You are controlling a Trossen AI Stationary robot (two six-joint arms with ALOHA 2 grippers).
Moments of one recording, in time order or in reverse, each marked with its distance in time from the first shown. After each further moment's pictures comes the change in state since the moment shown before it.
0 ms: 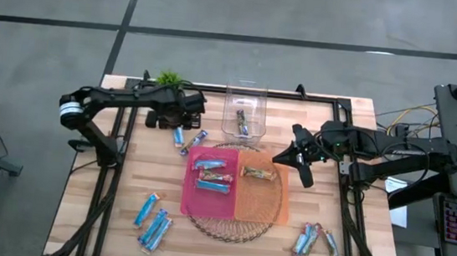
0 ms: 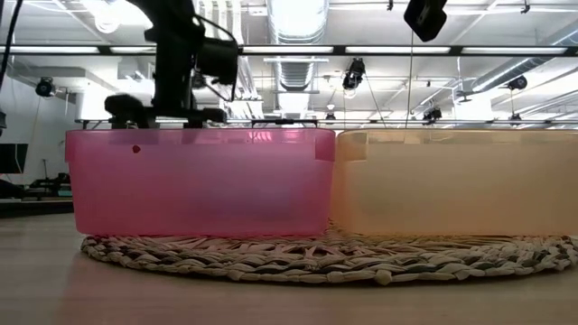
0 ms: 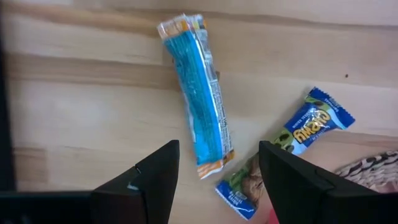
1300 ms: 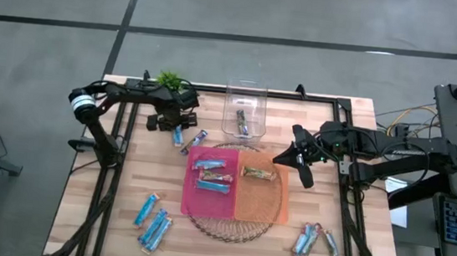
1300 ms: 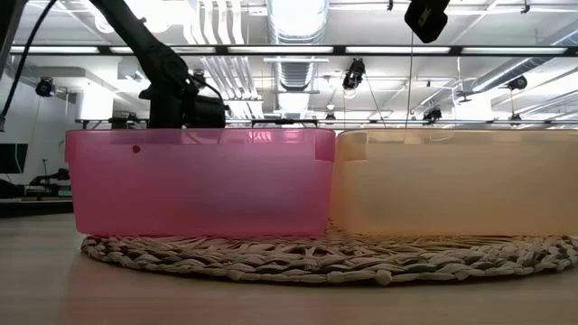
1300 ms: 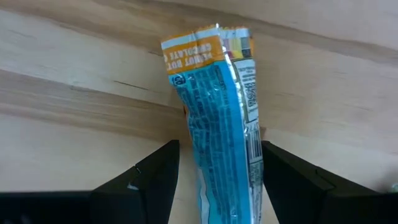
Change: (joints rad) left arm 0.201 0.115 -0.213 0.316 0.121 0.077; right arm 0.000 0.000 -0.001 -0.018 -0.002 -0.011
